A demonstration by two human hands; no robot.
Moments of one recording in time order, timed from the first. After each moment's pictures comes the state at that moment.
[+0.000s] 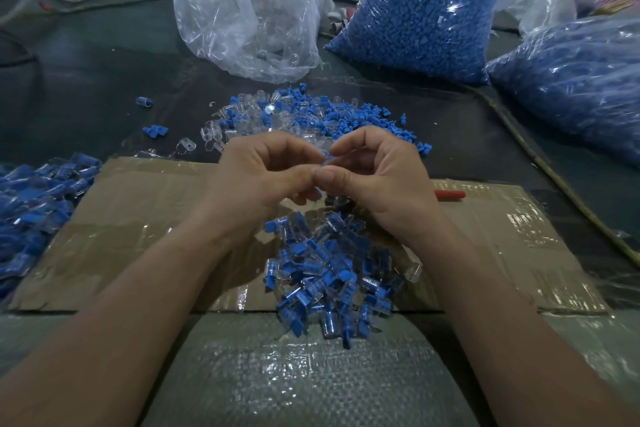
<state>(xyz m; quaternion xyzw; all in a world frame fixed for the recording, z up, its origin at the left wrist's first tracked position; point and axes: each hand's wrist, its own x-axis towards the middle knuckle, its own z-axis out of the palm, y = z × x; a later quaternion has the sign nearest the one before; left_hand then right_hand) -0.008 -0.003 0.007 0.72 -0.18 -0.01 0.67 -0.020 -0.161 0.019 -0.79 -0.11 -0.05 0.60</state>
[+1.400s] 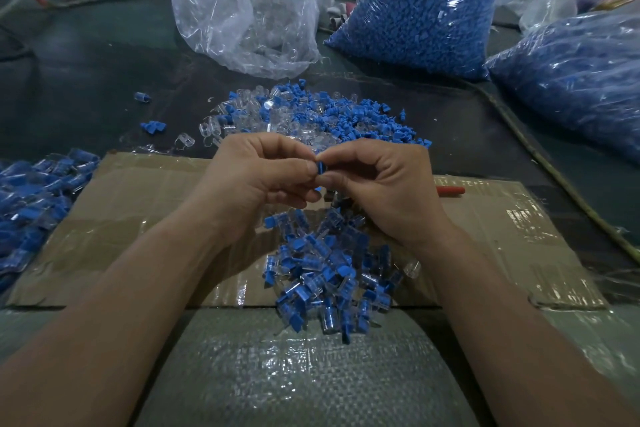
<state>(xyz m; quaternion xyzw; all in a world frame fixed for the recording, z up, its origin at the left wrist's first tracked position) -0.005 -0.001 0.010 0.64 -0.11 -0.12 0.75 -0.023 -0.163 0.014 -0.83 -0.23 -0.15 0.49</state>
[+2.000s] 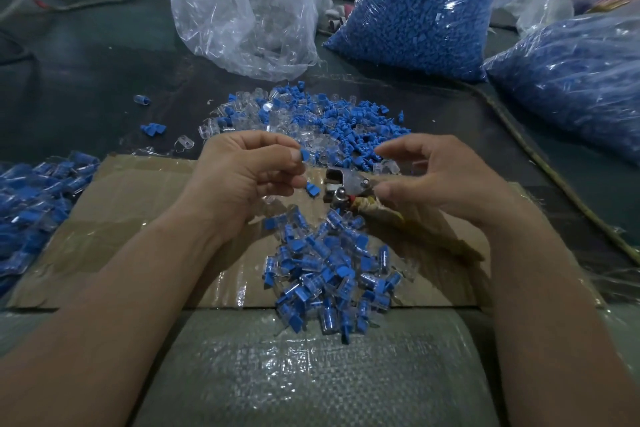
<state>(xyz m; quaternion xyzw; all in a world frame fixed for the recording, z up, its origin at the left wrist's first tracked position) -0.004 0.000 0.009 0.62 -0.04 -0.07 0.78 -0.015 -0.222 0.034 -0.93 -0.07 0.05 0.36</state>
